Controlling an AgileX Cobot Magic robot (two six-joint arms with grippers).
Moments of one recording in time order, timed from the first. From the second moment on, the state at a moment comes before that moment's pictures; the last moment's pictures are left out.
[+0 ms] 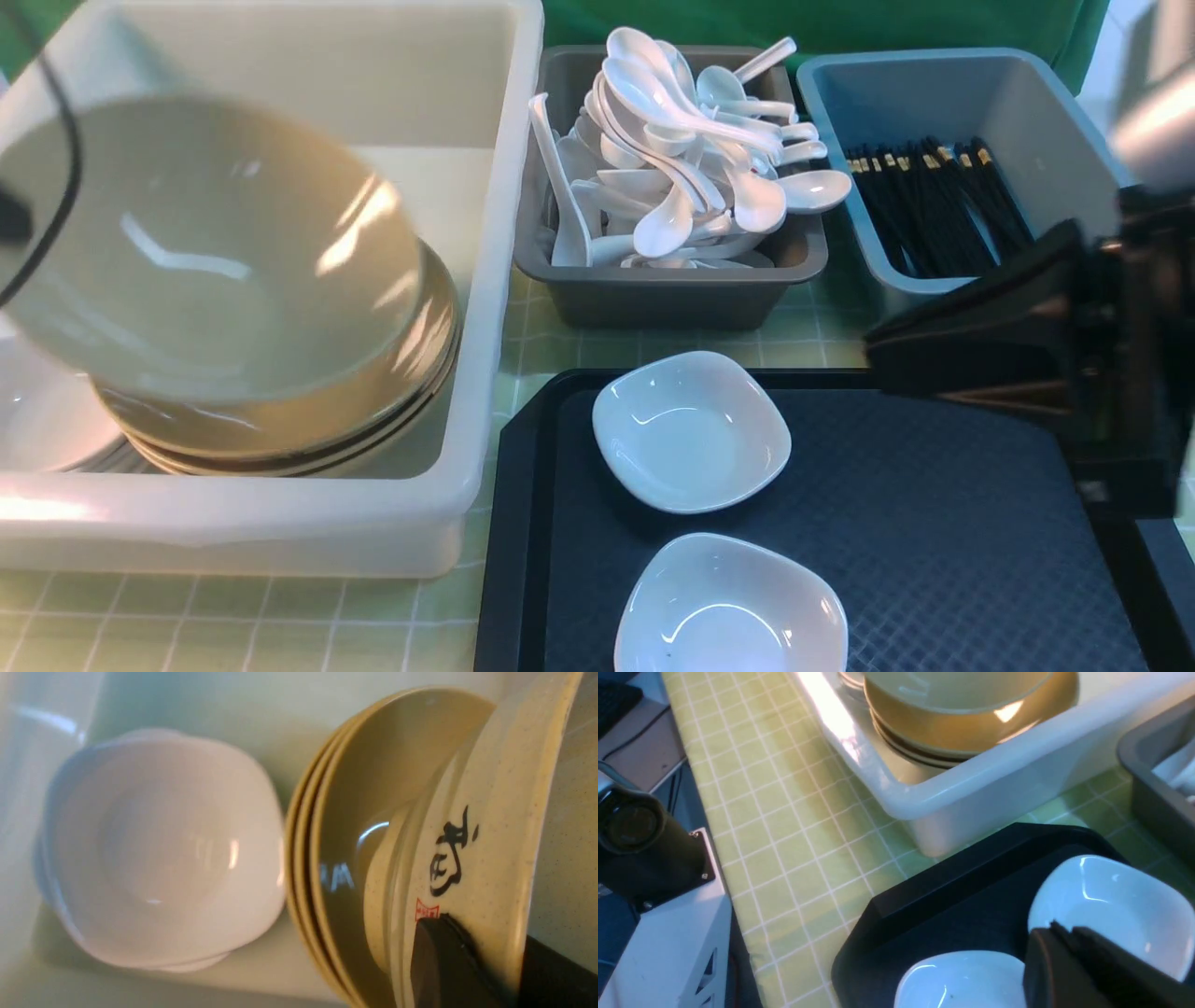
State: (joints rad) right arm 0.39 1.07 -1.03 0.74 0.78 -0.79; left arm 0.49 1.46 -1.34 -0.47 1.23 0.30
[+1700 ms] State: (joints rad) right arm 0.42 1.04 -1.03 0.70 0.79 -0.73; left arm -0.30 1.43 -1.39 -0.52 1.20 0.34
